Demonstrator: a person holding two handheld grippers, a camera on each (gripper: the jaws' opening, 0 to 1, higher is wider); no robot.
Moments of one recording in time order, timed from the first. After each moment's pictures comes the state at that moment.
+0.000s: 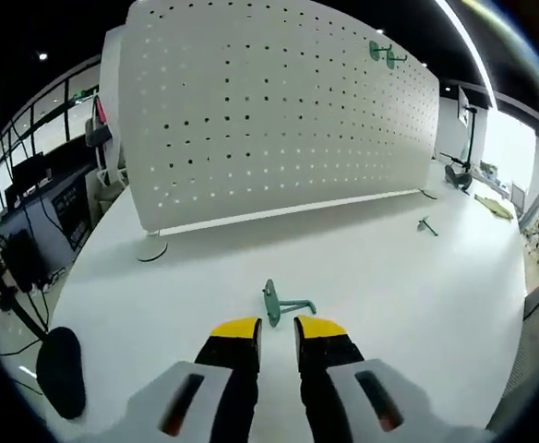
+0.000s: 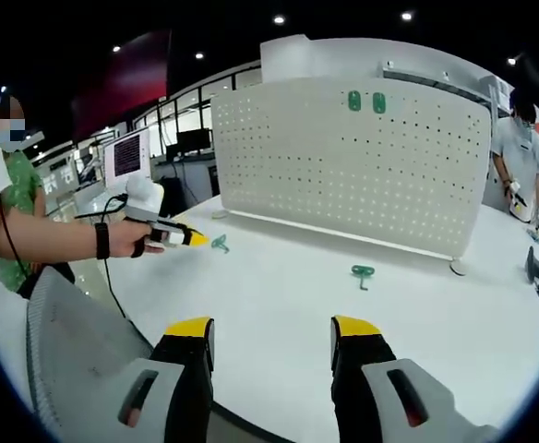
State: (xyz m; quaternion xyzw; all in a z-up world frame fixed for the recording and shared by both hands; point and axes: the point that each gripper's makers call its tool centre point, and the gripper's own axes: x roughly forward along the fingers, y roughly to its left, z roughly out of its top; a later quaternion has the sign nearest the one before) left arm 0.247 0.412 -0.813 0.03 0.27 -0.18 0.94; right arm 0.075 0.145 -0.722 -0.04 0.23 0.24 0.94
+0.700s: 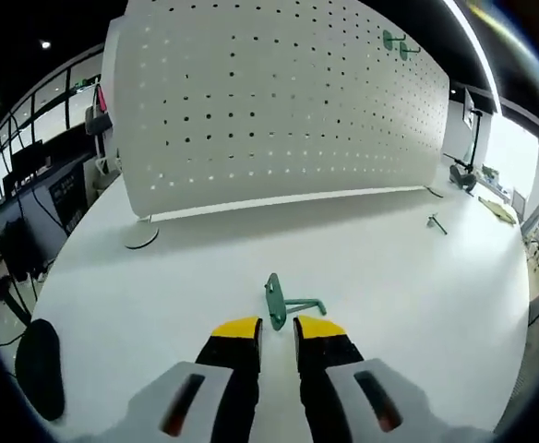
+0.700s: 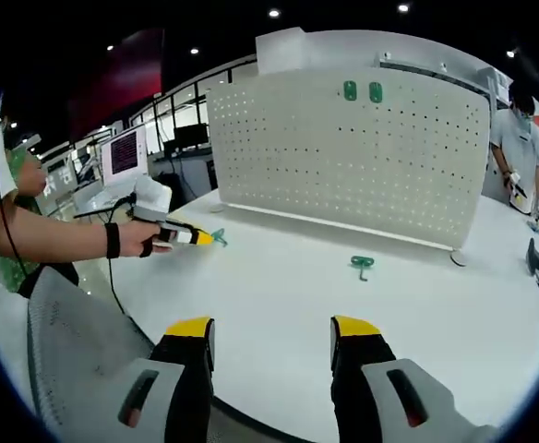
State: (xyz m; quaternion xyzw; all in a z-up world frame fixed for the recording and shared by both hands) left arm 0.263 0.409 -0.837 0.01 0.29 -0.18 0.94; right arm 0.074 0.140 -0.729 -0.03 0.25 0.24 0.94
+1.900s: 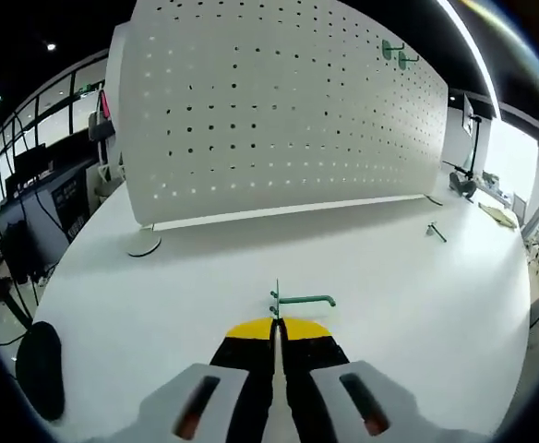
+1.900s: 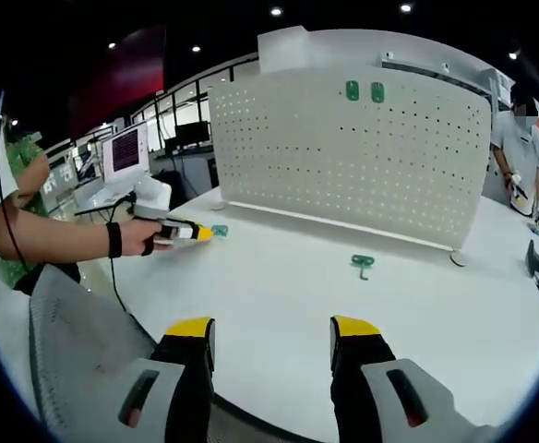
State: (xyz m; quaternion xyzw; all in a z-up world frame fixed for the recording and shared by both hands) left arm 0.262 0.408 -0.825 0.01 0.27 -0.18 0.95; right arm 0.072 0.141 -0.727 -0.04 0.25 0.24 0.94
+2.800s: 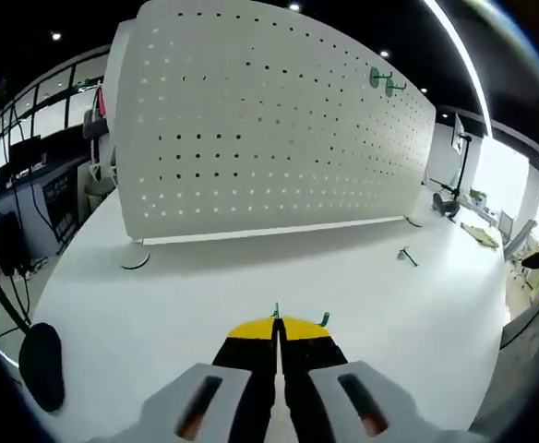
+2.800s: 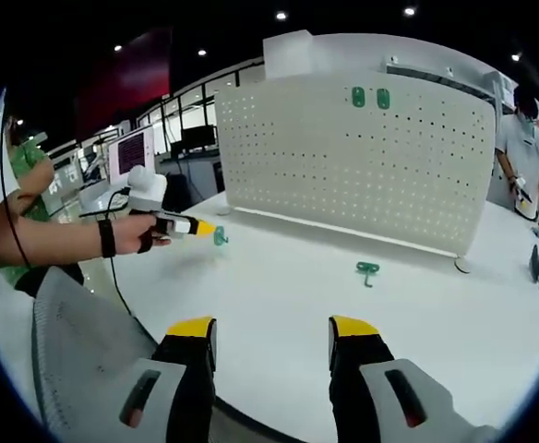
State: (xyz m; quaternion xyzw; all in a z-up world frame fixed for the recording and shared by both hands) left arm 0.243 0.391 -0.787 -0.03 0.25 -0.21 0.95; right arm 0.073 0.147 -0.722 -0.03 0.24 0.26 0.94
